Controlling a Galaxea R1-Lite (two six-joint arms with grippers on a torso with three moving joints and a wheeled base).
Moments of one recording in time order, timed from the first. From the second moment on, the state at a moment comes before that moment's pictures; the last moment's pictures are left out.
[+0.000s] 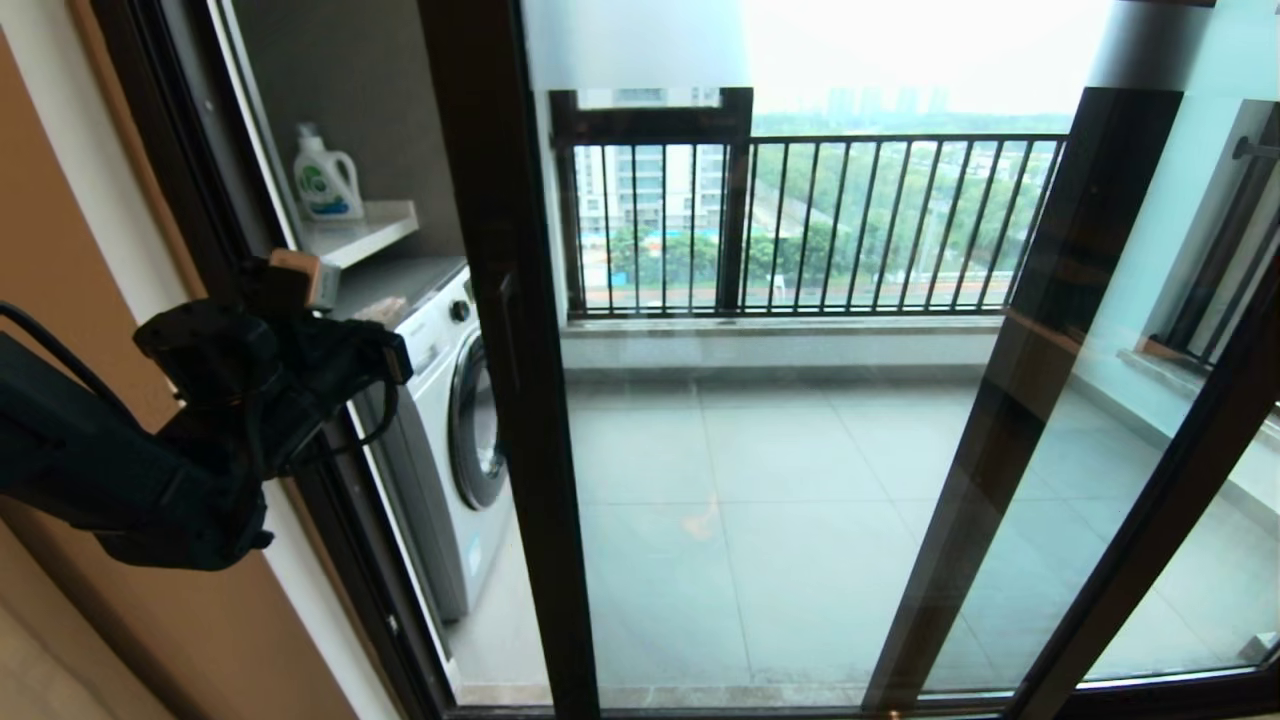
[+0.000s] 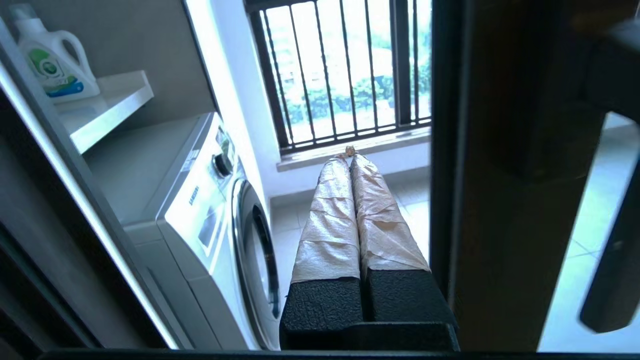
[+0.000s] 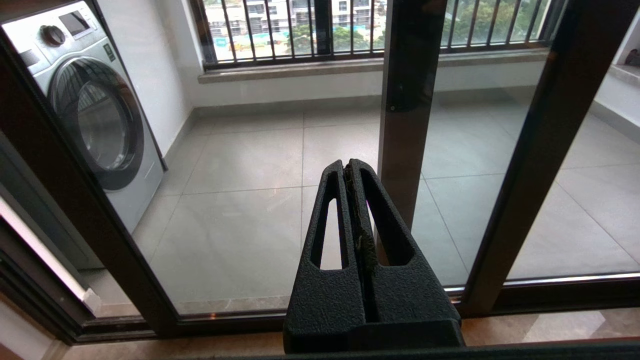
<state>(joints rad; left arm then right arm) -0.08 1.99 -0.85 -1.35 -0.13 0.11 0.00 0.00 0.00 -0.03 0.00 0.02</state>
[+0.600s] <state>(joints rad) -0.10 1.99 -0.92 -1.31 -0.08 0.11 0.00 0.00 0.00 -0.03 0.00 0.02</state>
